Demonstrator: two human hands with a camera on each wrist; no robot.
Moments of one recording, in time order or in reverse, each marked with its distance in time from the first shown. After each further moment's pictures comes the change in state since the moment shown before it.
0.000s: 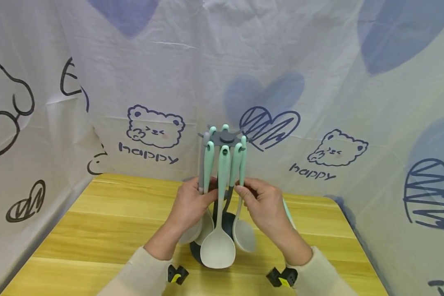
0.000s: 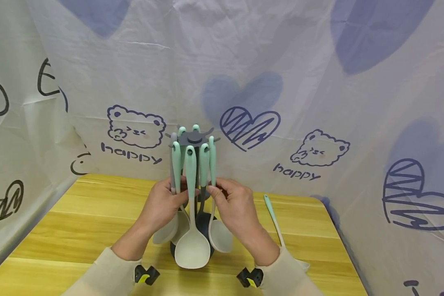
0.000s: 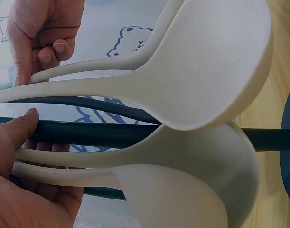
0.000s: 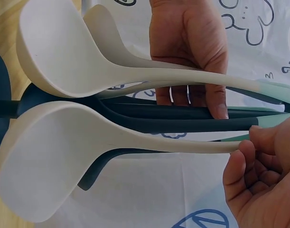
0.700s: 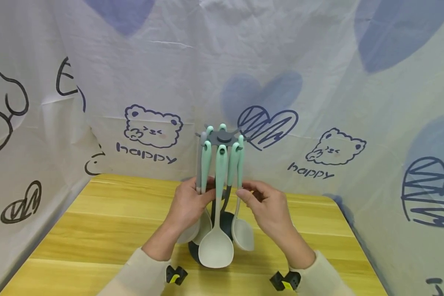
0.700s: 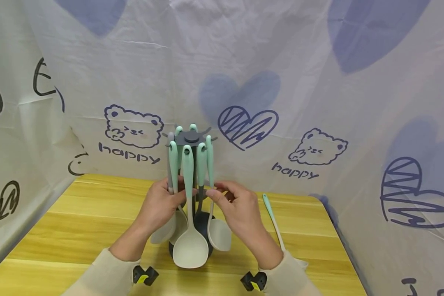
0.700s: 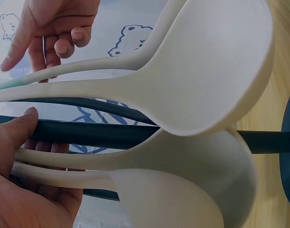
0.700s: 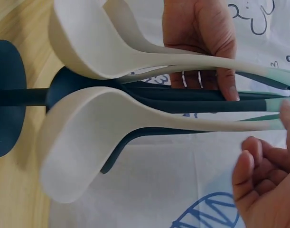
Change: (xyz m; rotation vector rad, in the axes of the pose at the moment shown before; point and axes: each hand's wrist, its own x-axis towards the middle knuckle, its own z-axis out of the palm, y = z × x) left_hand 0.002 -0.004 0.002 0.013 -0.001 0.005; right_hand -0.009 0.013 -0.006 -0.013 0.005 0.117
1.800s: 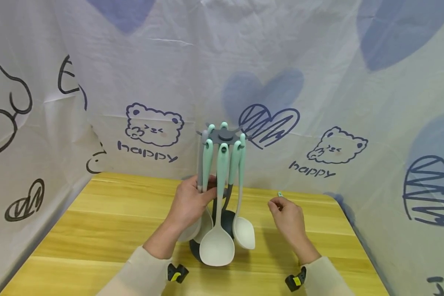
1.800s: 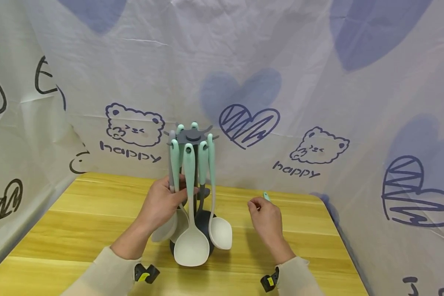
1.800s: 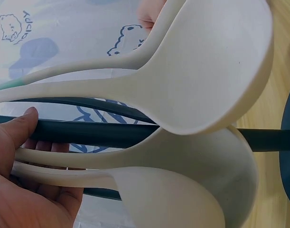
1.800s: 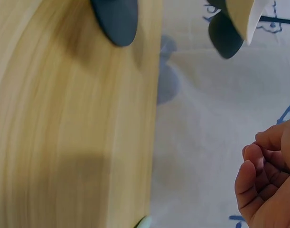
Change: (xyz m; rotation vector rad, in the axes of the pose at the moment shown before) left_hand -0.002 0.004 0.000 -0.016 0.014 -0.031; right_hand -0.014 0.135 0.001 -0.336 0.092 0.213
